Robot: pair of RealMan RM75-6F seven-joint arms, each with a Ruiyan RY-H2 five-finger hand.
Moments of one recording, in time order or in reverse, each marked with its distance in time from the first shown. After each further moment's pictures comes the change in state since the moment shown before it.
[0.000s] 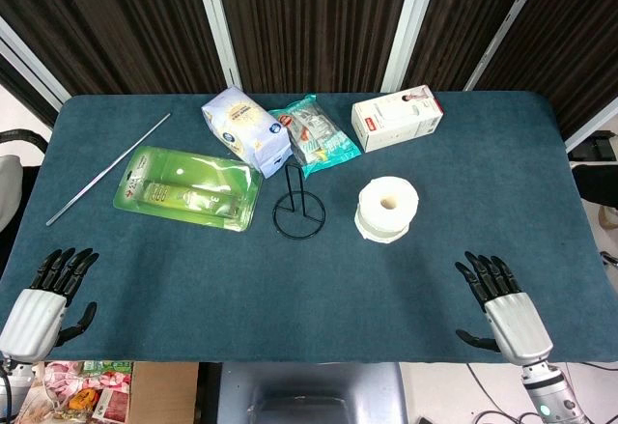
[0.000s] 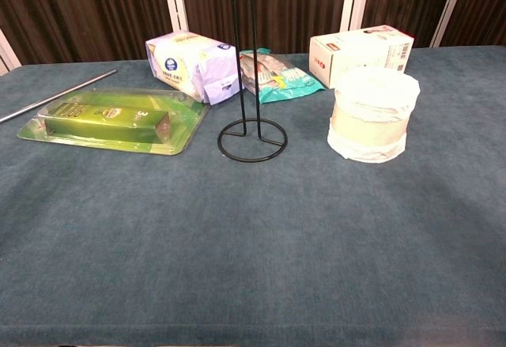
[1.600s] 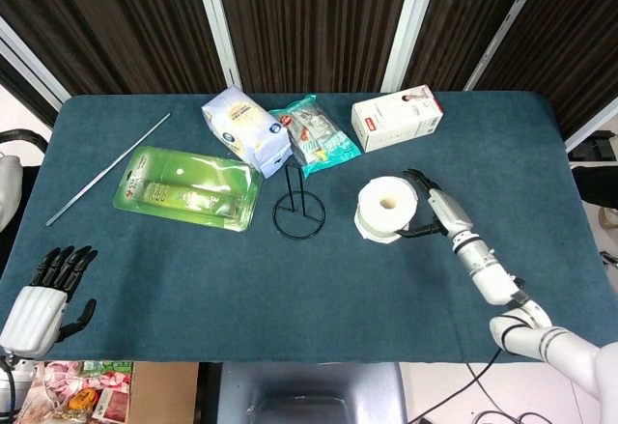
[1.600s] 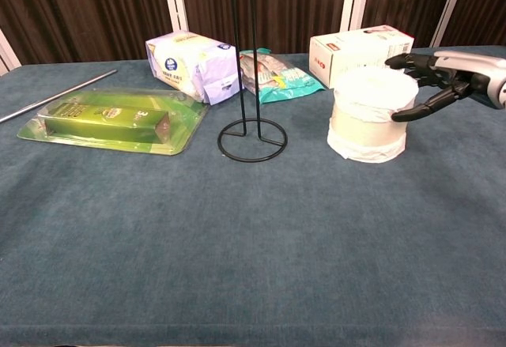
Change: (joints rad) left arm -0.006 -0.009 -0.010 0.002 -0.037 -0.030 0.020; right arm 0.581 -0.324 0.224 0.675 0.285 -0.674 0.976
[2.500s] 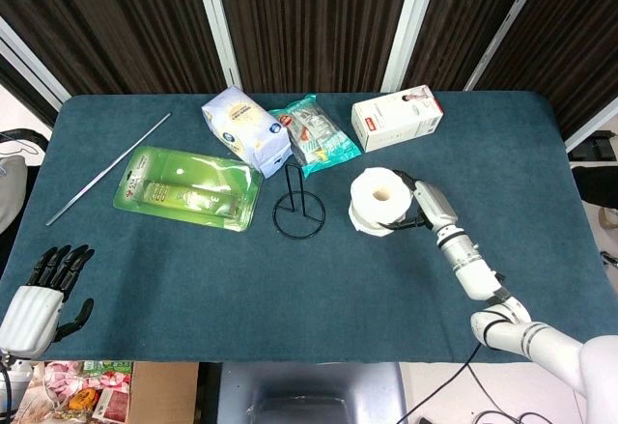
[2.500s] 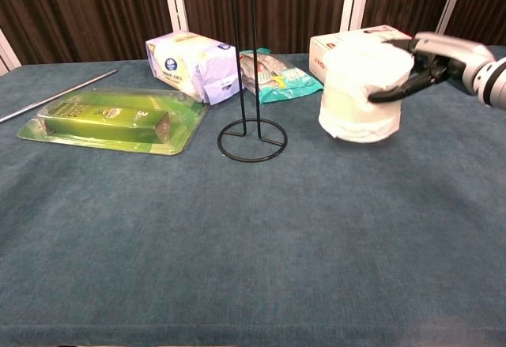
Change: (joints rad) left arm 0.002 0.006 0.001 0.006 0.005 0.010 -0.022; right arm 0.023 -0.031 0.048 -0.044 0.061 0.093 -0.084
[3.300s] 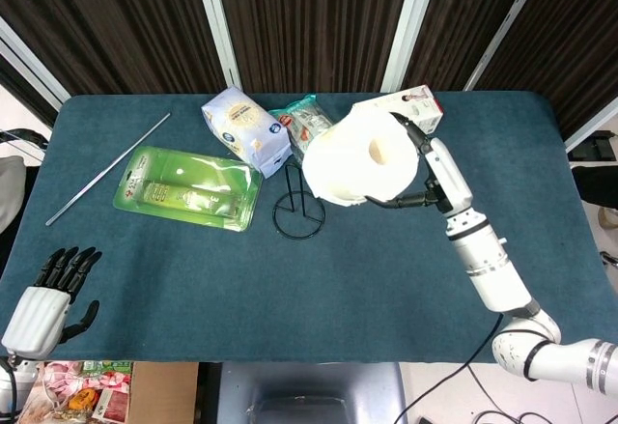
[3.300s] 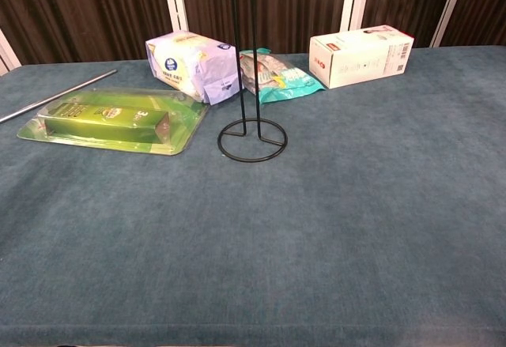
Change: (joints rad) left arm -0.008 -0.008 0.005 -0.002 0.010 -0.012 0.014; right arm -0.033 0.435 0.243 -0.816 0.116 0.191 -0.101
